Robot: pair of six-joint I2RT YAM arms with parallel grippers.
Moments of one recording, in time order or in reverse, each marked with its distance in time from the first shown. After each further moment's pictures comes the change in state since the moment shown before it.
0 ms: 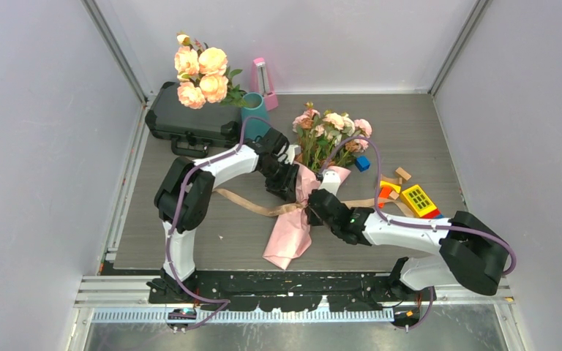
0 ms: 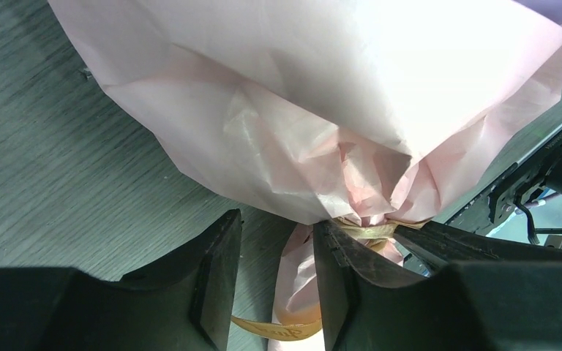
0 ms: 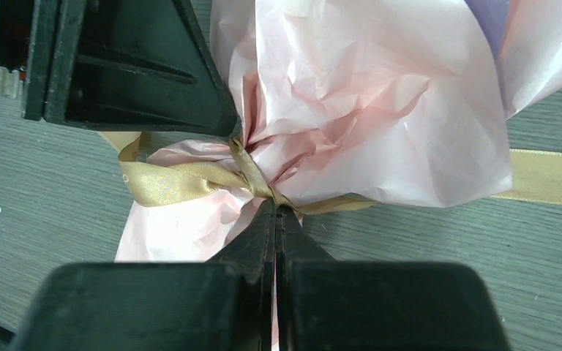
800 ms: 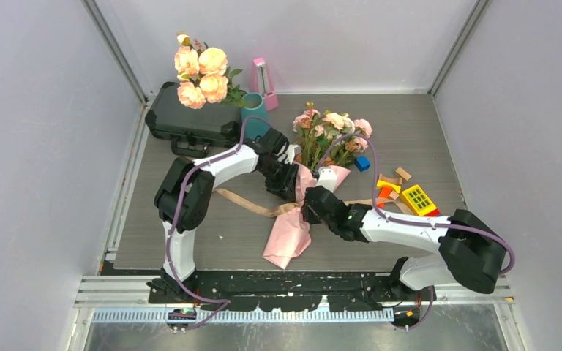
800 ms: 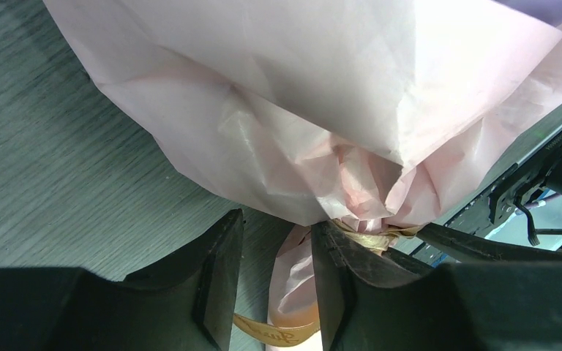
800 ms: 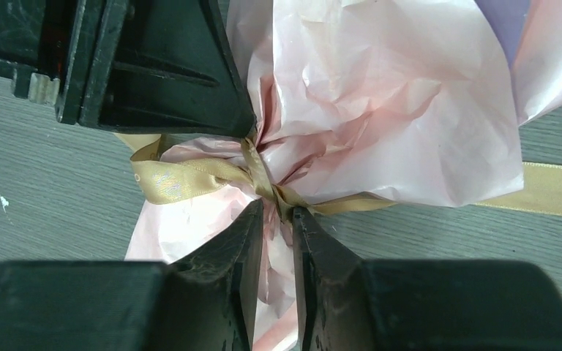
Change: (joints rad) left arm 0.000 0.000 0.000 0.000 0.000 0.000; right arm 0.000 0.013 0.046 -0.043 -0.019 -0.016
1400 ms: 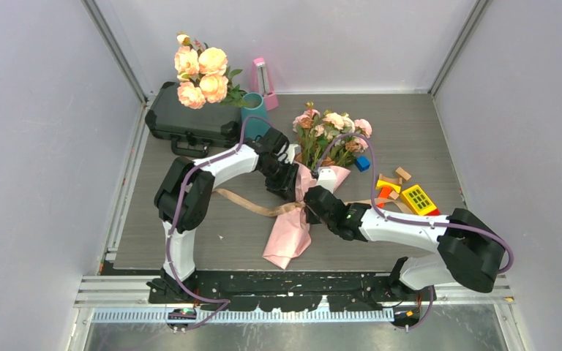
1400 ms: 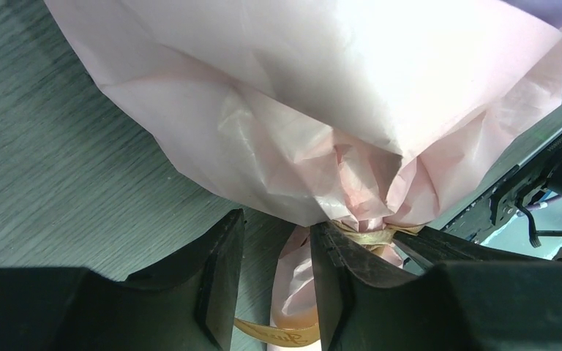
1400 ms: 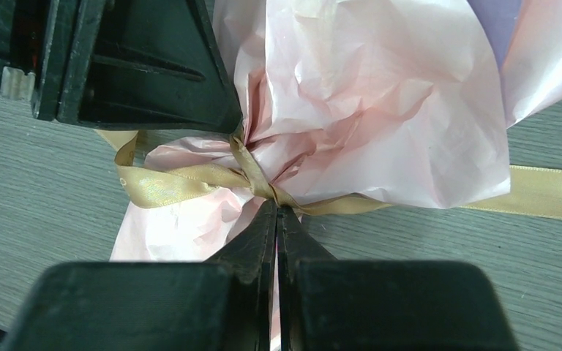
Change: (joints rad) left arm 0.000 0.000 0.003 -0.002 -0.005 0.000; right arm 0.000 0.020 0.018 -0.030 0.015 -0.014
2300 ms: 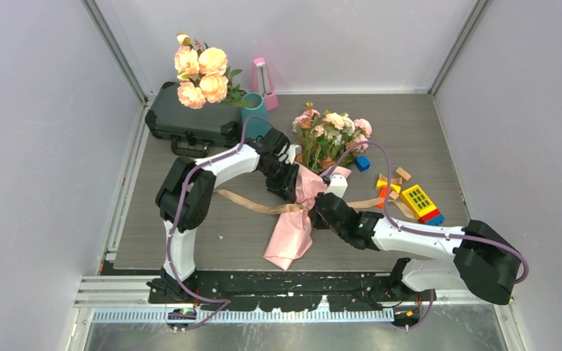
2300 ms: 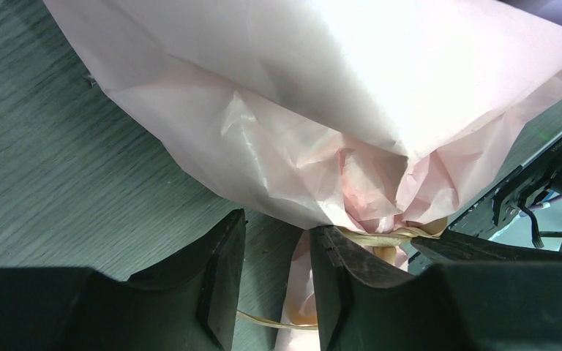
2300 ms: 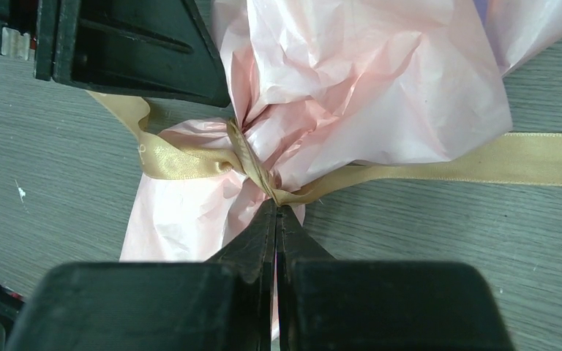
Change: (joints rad) left arm -0.002 0.013 0.011 -0.007 -0.007 0.003; right arm 0.000 -0.127 -0.126 0.060 -0.020 0.079
